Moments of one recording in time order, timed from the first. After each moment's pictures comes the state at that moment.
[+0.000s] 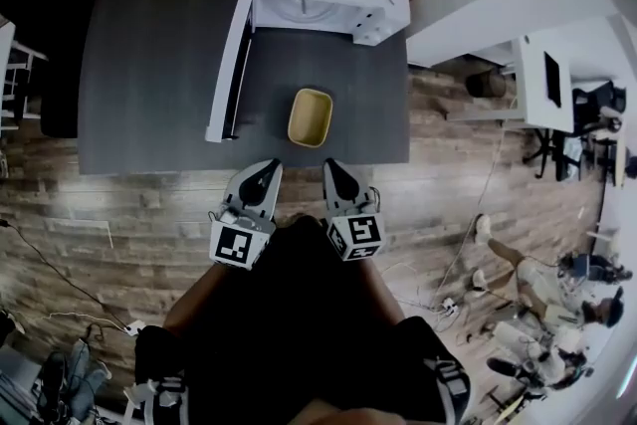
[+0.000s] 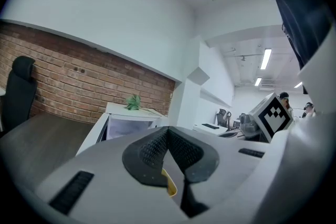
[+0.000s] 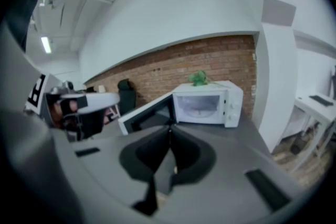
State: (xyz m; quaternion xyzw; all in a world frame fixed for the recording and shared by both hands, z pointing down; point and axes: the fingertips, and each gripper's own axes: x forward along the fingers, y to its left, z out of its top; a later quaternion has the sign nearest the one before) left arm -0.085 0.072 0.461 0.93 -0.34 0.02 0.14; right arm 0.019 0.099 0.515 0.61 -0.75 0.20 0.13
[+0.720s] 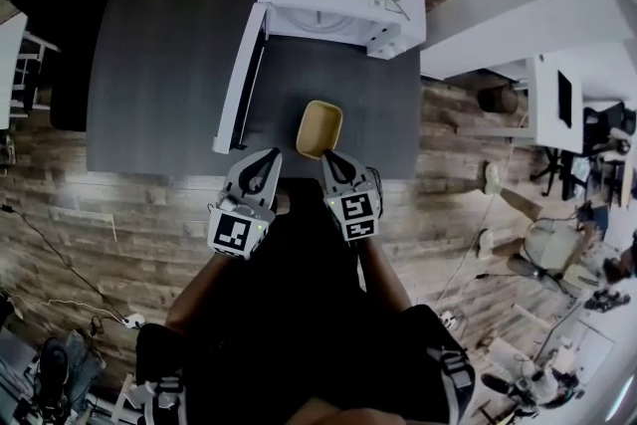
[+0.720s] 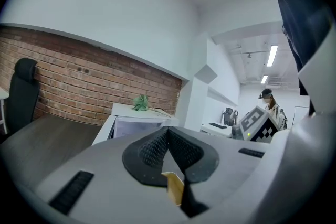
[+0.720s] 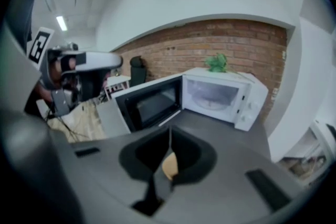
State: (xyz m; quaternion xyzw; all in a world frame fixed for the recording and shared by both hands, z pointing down) left arm -0.088 0.021 0.468 0.92 -0.36 0.02 0.14; right arm 0.015 0.047 0.573 0.52 -0.79 0.19 0.26
